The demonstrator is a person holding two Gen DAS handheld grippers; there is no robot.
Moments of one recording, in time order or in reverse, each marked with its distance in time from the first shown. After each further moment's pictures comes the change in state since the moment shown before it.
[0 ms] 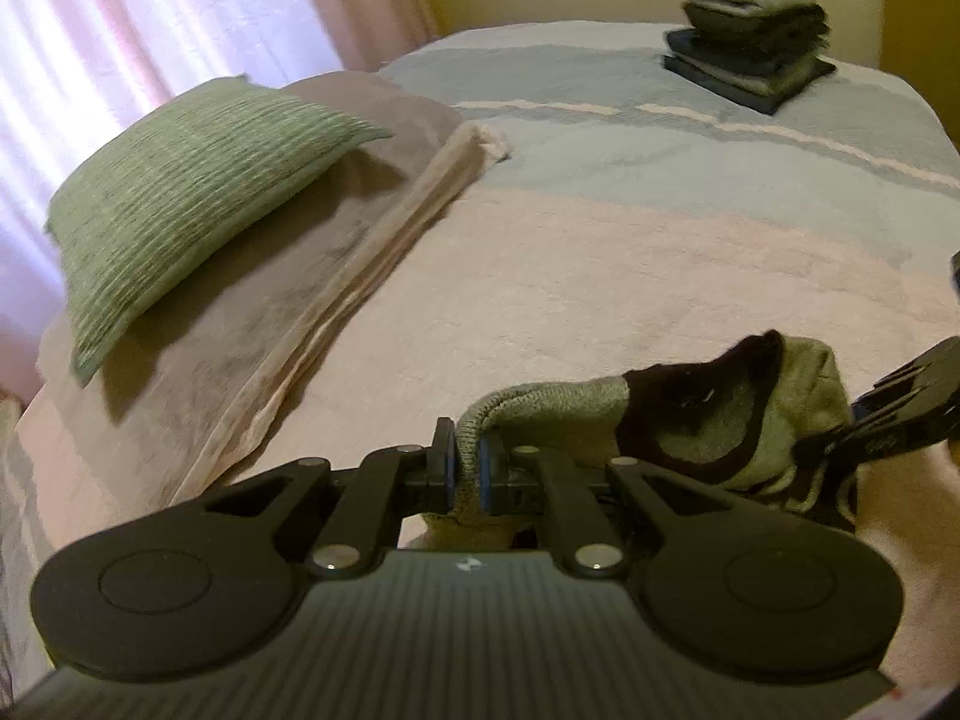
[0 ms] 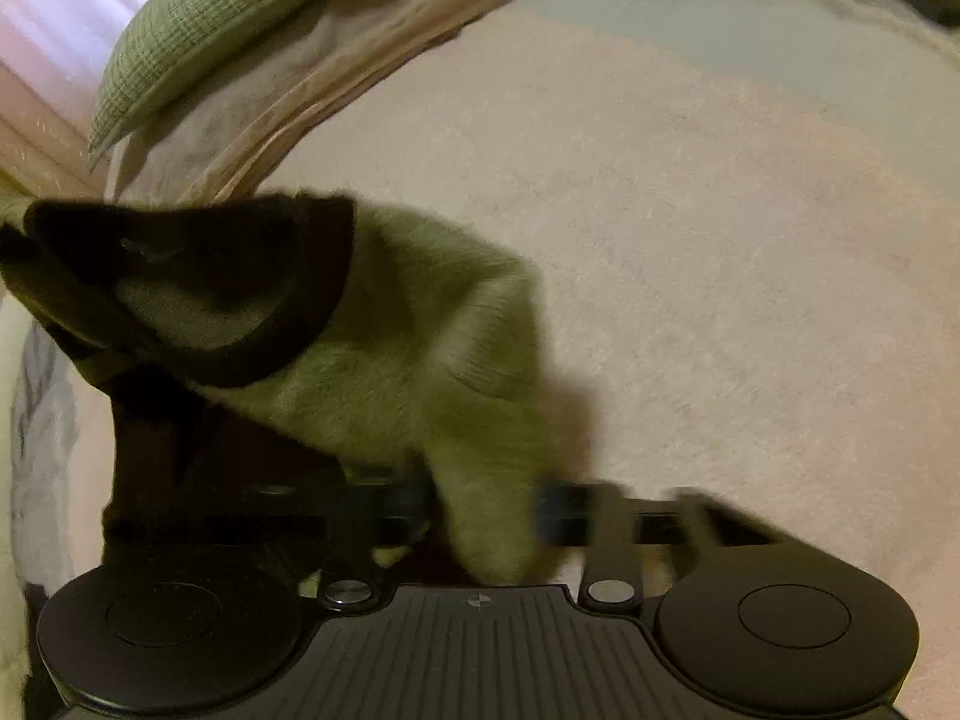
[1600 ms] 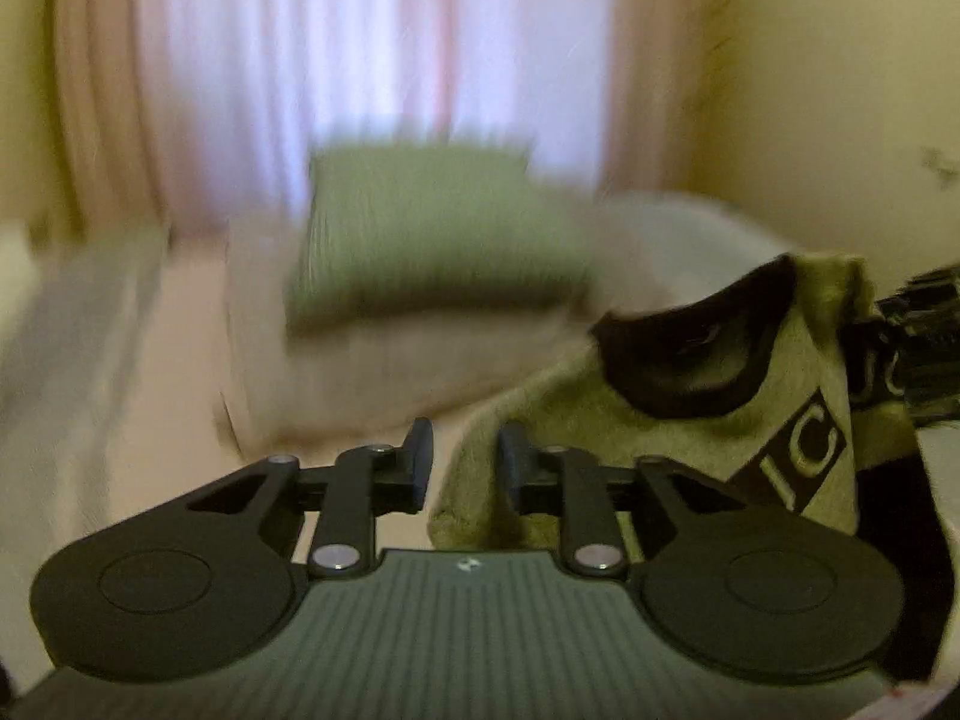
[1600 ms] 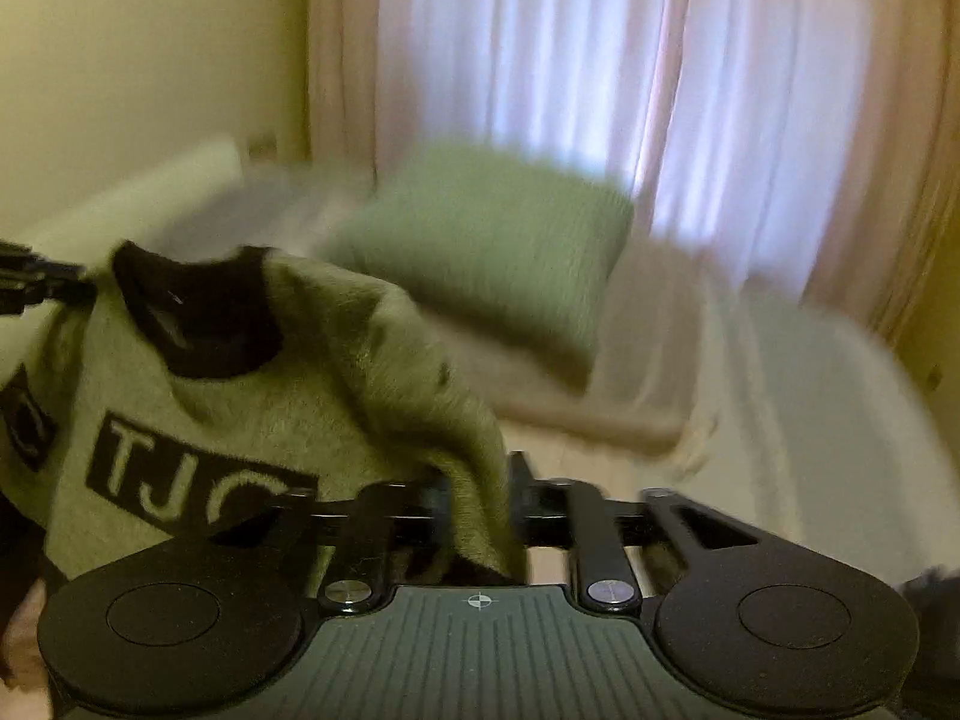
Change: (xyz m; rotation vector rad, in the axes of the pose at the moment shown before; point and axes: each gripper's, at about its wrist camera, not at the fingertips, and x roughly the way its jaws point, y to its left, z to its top) left arm -0.058 0.023 0.003 -0.679 -0.077 0.285; right arm -0.073 0.084 0.269 -0.860 -0.184 0.021
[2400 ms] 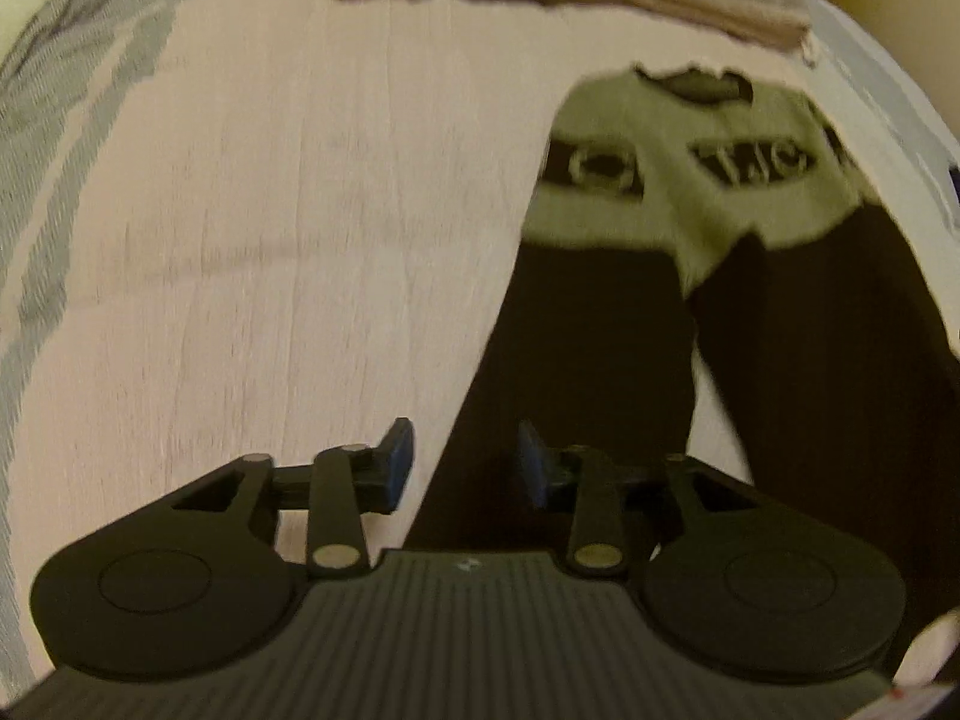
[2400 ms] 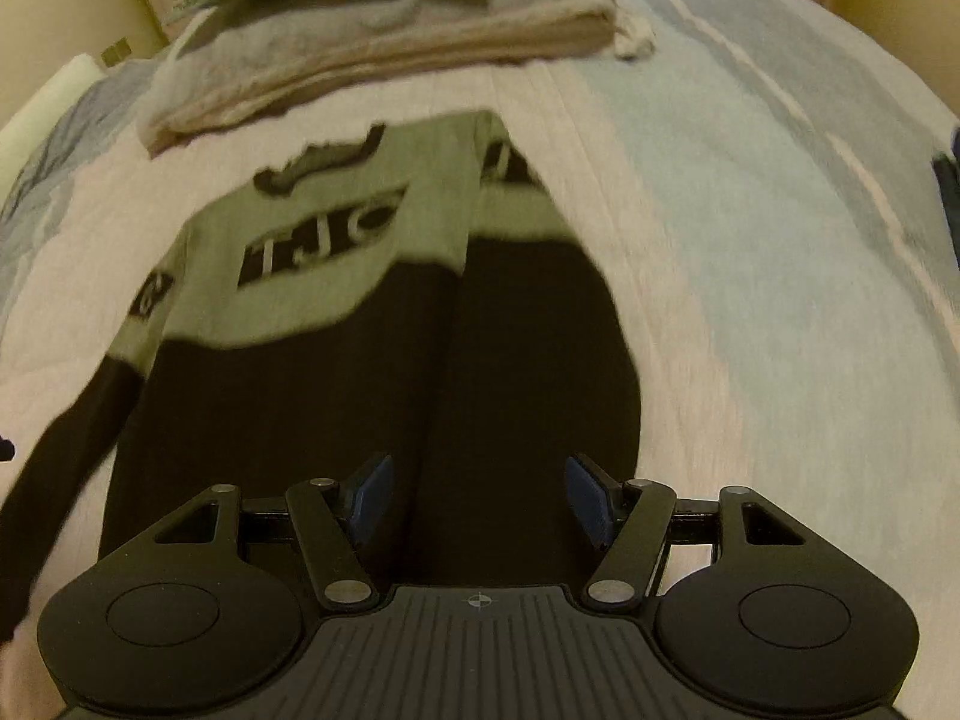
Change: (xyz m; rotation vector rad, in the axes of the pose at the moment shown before) left arm -0.003 0.039 -0.270 -0.195 0.469 0.091; right arm -0.056 0.072 -0.268 0.360 0.305 -0.015
